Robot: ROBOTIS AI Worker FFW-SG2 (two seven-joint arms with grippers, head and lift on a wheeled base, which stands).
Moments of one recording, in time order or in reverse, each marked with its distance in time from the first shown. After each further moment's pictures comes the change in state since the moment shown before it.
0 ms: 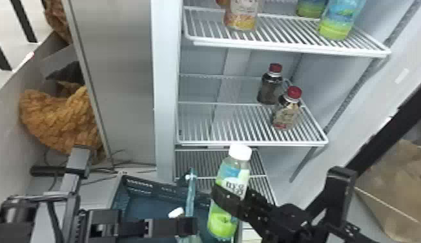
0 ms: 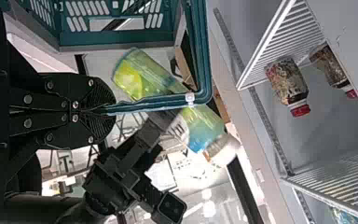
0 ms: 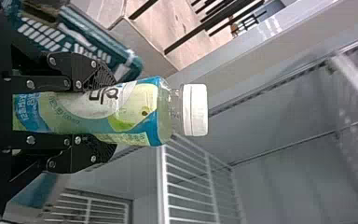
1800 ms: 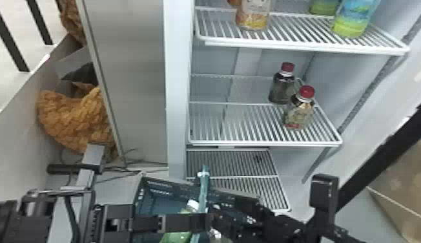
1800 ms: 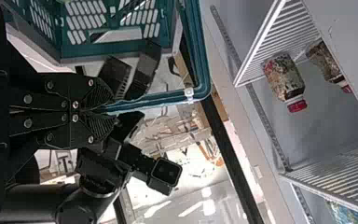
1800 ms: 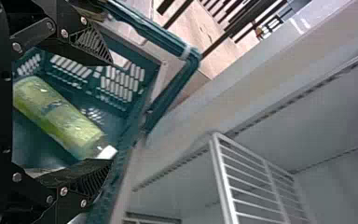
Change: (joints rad) left arm -0.007 -0.004 0.002 -0.005 0.005 -0.002 0.000; right arm -0.064 0.000 0.043 0.093 -0.023 0.106 -0.003
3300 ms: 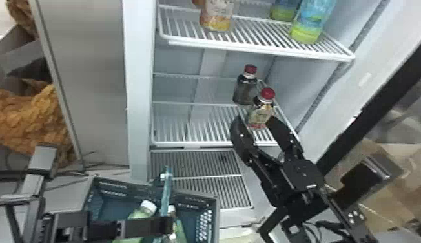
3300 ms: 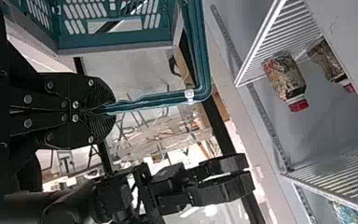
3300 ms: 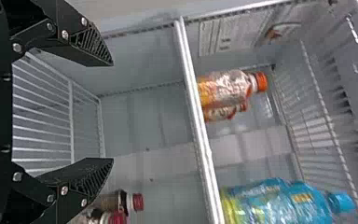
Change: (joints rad) left arm -0.004 0.004 -0.006 0.000 -0.001 0.000 0.000; right arm 0.094 0.035 0.027 -0.045 0.200 -0.768 -0.250
